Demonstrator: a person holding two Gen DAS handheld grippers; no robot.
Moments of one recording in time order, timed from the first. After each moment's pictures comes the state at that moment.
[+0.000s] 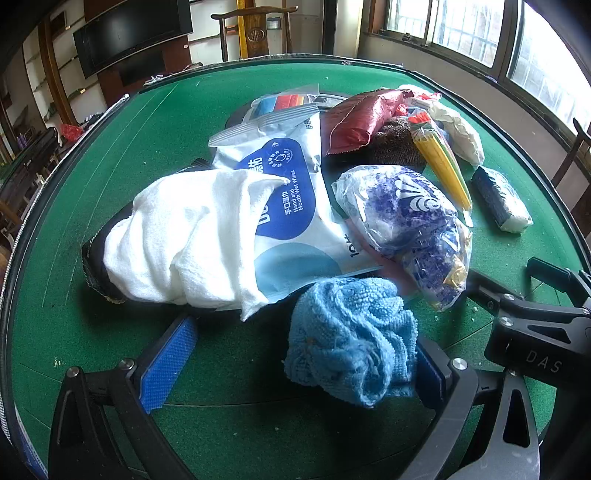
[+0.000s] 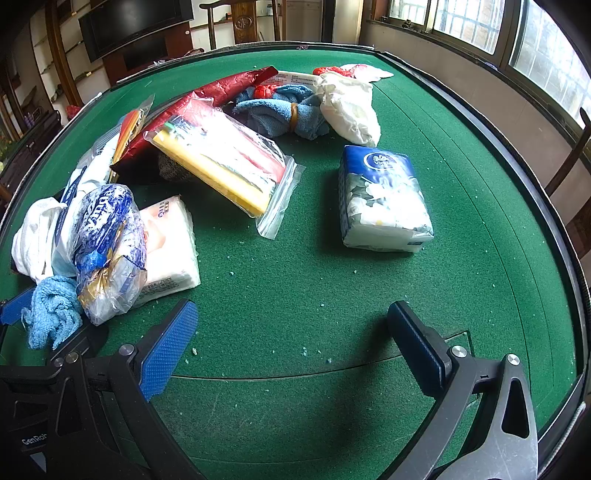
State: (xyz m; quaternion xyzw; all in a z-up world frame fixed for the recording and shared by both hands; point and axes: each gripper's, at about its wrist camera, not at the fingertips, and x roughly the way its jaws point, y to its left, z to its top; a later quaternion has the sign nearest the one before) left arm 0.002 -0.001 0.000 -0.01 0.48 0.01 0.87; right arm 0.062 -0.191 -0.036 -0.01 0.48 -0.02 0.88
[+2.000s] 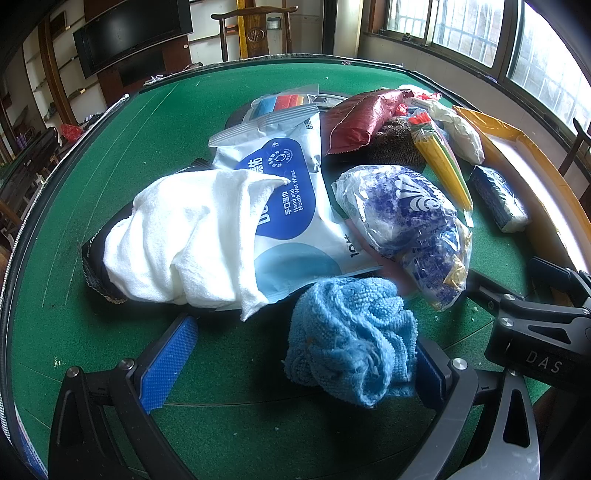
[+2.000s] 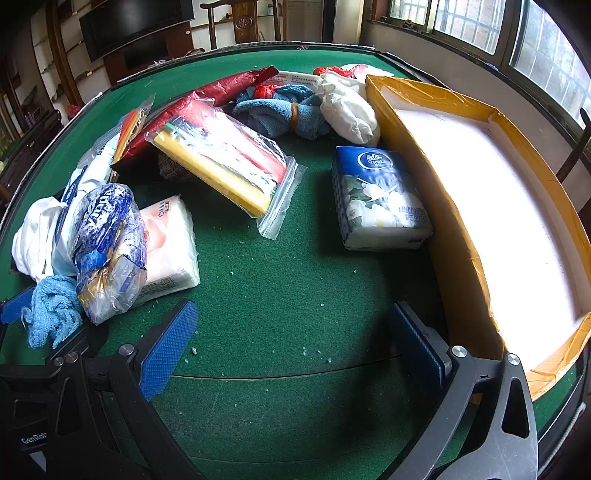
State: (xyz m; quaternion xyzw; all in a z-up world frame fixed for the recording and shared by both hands) left arm 0.001 -0.001 0.000 -0.01 0.48 0.01 0.87; right arm 0.061 -0.191 -0.036 -0.01 0.48 -0.02 0.88
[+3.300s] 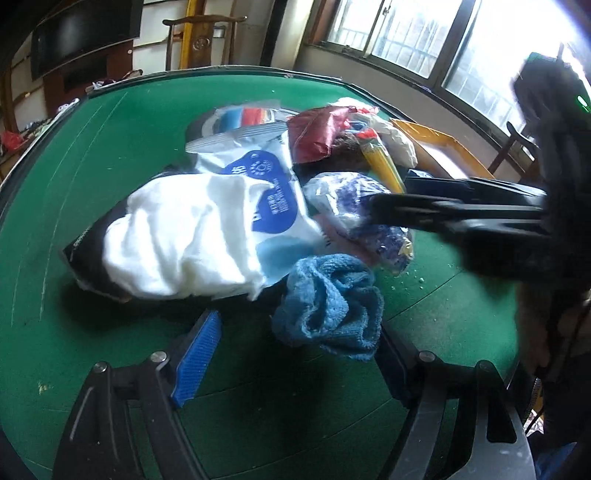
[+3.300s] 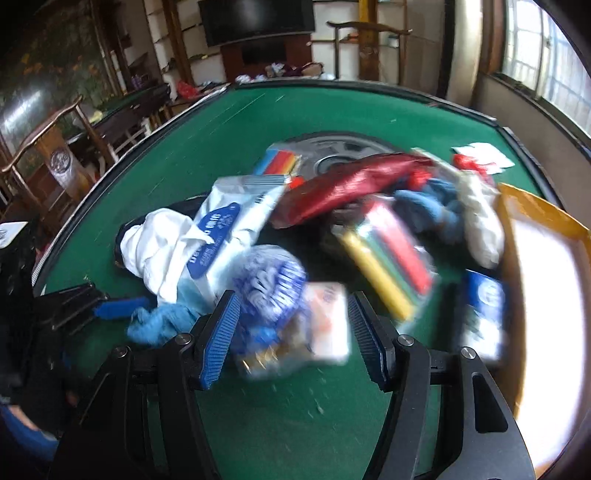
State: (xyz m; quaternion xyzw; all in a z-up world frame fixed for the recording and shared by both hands) left arm -0.020 0.040 0.011 -0.05 0.46 -0.15 0.88; right arm 0.082 -0.121 0.008 -0.07 0.44 0.21 0.87
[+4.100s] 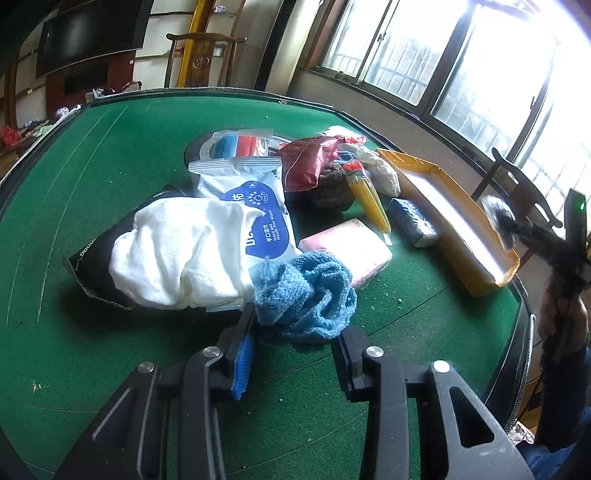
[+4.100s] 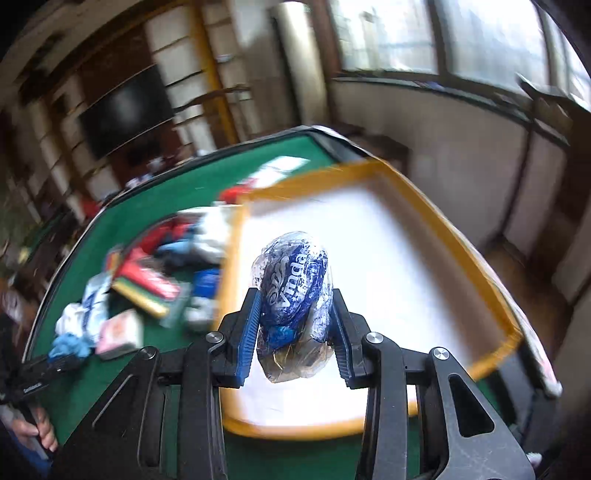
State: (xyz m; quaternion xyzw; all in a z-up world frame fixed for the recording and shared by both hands) left arm -0.034 0.051 0.023 -0.09 0.41 -0.16 0.89; right arm -0.003 -0.377 0.050 0.11 0.34 -0.02 0.94
